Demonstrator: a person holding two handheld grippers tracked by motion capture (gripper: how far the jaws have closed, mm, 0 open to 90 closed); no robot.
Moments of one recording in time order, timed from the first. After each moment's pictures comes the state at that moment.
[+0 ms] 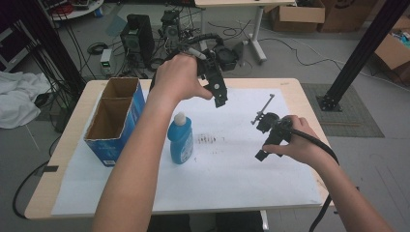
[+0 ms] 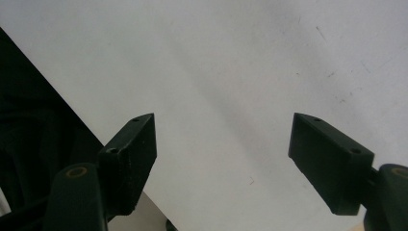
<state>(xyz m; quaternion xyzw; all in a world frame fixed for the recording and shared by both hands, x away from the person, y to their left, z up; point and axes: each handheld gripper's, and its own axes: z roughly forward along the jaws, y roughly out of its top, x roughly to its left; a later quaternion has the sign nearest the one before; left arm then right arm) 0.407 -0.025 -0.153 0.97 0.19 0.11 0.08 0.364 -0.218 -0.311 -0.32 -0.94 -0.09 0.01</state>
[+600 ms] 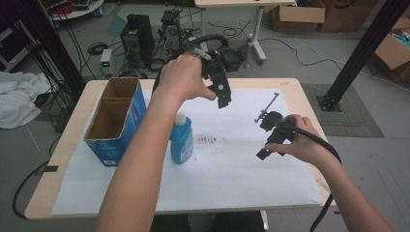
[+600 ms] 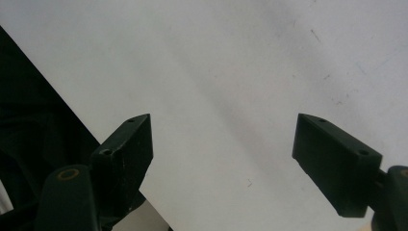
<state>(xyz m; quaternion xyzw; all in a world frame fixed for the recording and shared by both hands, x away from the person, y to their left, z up) 0.406 -0.035 -0.154 0.97 0.19 0.11 0.07 0.366 -0.225 -0.310 -0.32 -0.94 -0.11 0.02</state>
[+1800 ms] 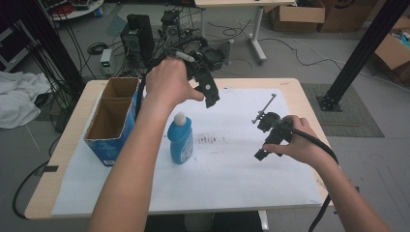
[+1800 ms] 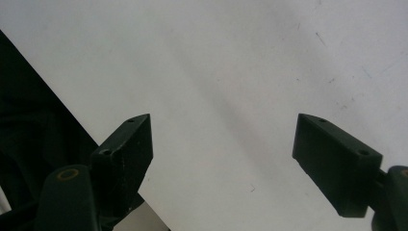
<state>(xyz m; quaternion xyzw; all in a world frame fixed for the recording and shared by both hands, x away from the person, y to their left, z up) 0.405 0.001 -0.158 0.95 0.29 0.12 0.06 0.367 -0.220 -0.313 -0.32 -0.94 -0.11 0.01</state>
